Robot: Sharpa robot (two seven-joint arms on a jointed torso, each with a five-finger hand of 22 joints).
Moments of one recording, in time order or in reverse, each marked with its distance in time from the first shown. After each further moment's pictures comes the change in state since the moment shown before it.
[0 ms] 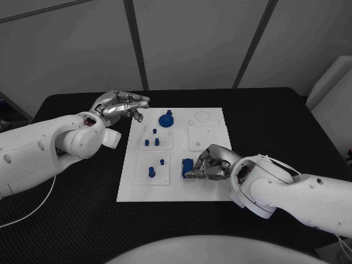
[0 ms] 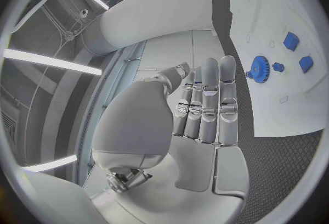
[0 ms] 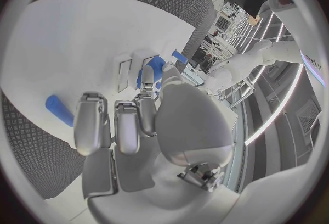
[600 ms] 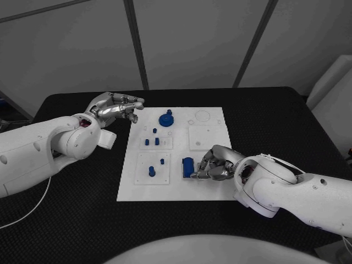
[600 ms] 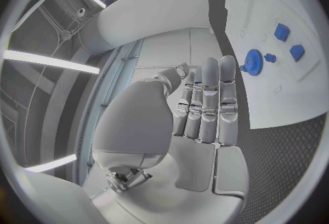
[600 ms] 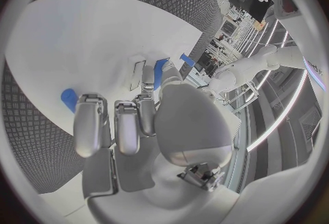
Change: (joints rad) left arm -0.012 -0.020 0.000 -0.020 0.005 0.007 -0.001; left_hand -0.005 0.006 0.000 0.006 0.000 0.000 0.000 0.000 0.000 -0.004 -0.004 0.000 0.000 -0.003 0.003 -0.004 -0.002 0.000 0.000 0.000 -0.004 -0.002; right arm 0.000 -0.017 0.000 -0.001 -0.038 0.037 -0.039; right_hand 0.011 0.011 -0.007 -0.007 0.005 0.007 -0.007 0.000 0.001 0.005 -0.002 0.017 0.000 0.000 -0.007 0.005 0.000 -0.016 0.009 -0.002 0.012 0.000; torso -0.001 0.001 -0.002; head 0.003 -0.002
